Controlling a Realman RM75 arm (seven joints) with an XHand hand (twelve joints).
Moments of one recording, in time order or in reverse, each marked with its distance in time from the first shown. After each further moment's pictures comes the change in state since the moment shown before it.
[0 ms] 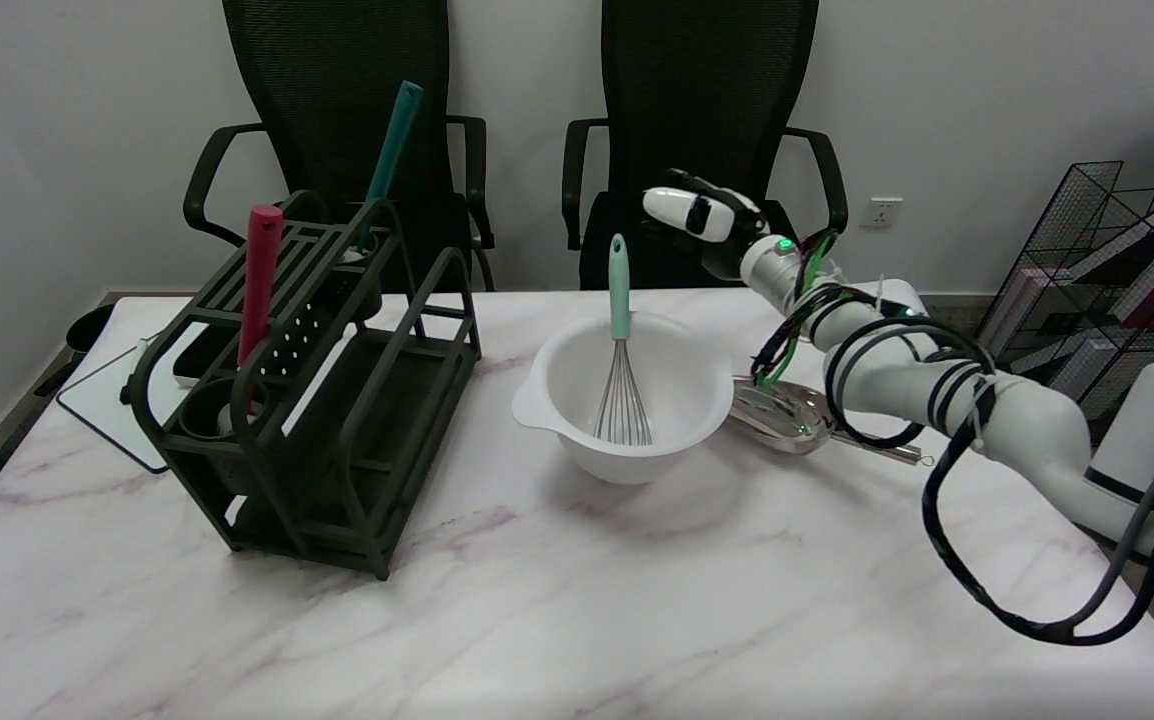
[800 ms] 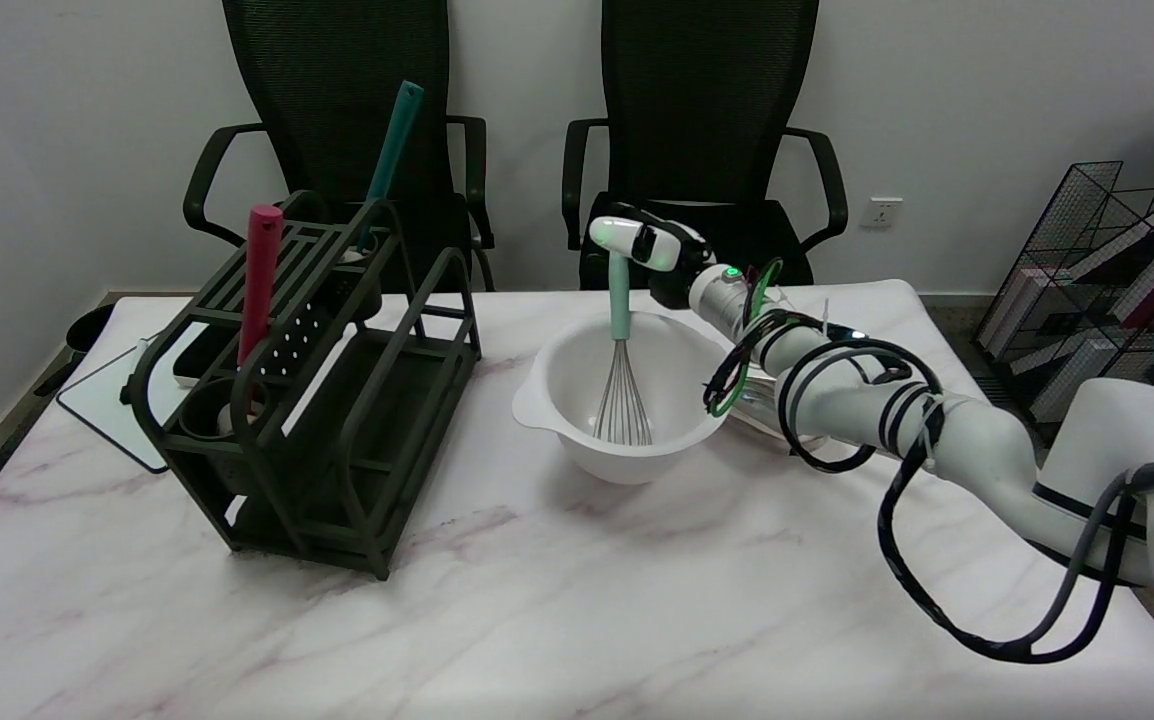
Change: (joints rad) arm -0.013 -0.106 -0.016 0.024 -0.008 -0.018 0.021
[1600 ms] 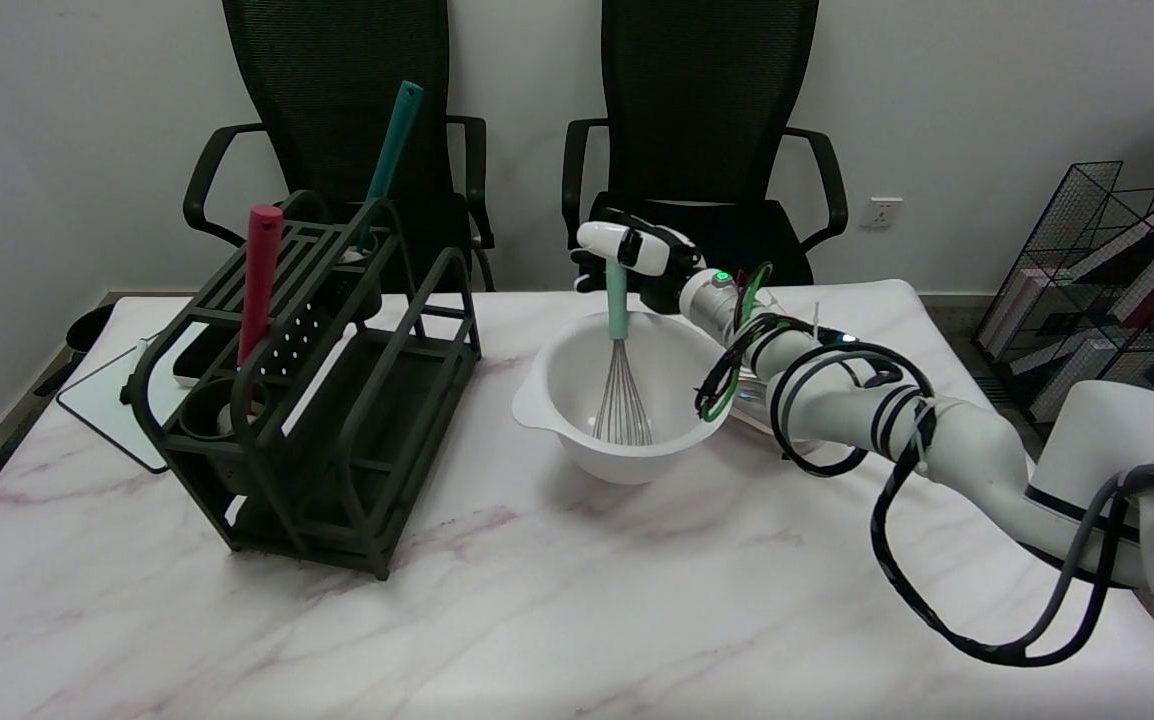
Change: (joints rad) arm -0.002 -0.016 -0.005 -0.002 -0.002 -0.004 0.002
